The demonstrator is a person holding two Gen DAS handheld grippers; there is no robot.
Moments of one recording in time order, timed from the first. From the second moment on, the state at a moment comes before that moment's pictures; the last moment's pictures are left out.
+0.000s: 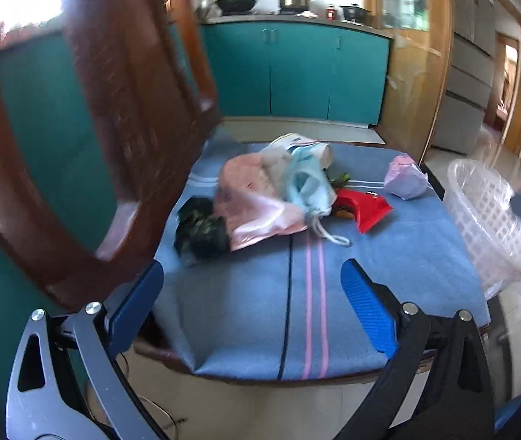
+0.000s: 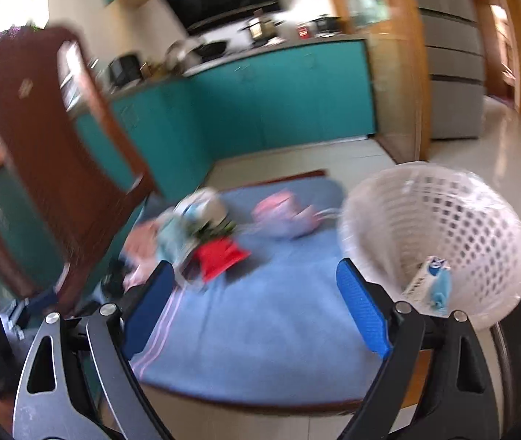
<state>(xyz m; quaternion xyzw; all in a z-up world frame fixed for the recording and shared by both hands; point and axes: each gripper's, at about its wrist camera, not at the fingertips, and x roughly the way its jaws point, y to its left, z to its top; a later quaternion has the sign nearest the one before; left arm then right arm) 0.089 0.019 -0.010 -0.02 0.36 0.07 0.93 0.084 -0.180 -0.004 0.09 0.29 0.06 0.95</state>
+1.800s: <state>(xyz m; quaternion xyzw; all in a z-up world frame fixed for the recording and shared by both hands) 0.104 0.023 -0.040 -0.03 0.40 0.07 0.92 0.091 -0.151 -0.025 0.05 0.32 0.07 0.94</state>
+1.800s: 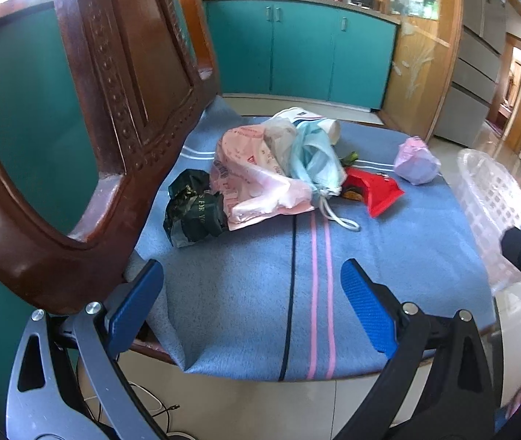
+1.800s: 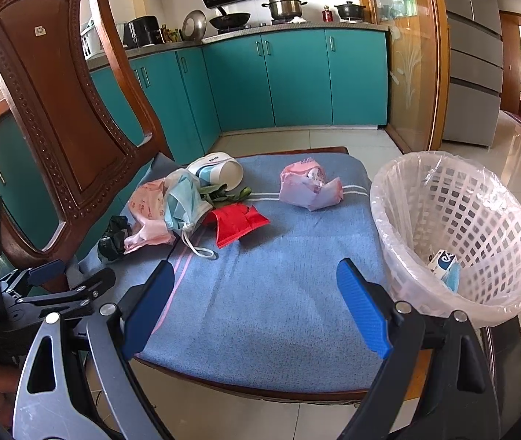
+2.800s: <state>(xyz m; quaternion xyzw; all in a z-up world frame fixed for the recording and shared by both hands) 0.211 0.032 -0.103 0.02 0.46 0.19 0.86 0.242 -0.093 -0.086 -0.05 0.40 0.10 0.91</state>
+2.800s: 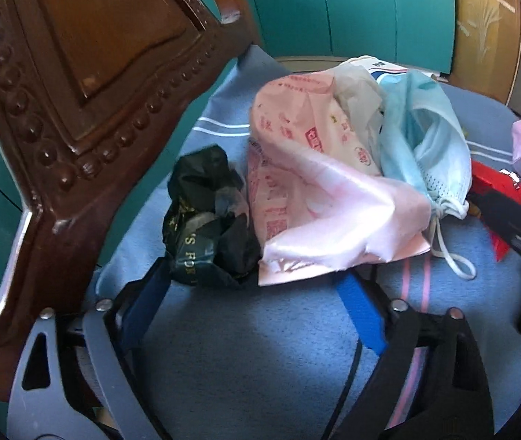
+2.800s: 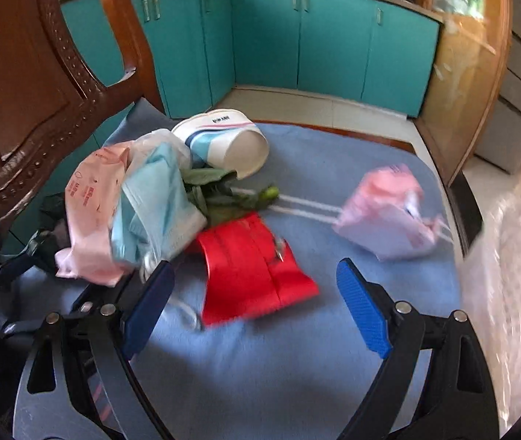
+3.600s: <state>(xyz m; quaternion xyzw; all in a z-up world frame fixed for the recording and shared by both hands) 0.091 0.022 -0.010 -0.07 0.36 -0.03 0.93 0.123 -0.177 -0.022 0.08 0.36 0.12 0.92</state>
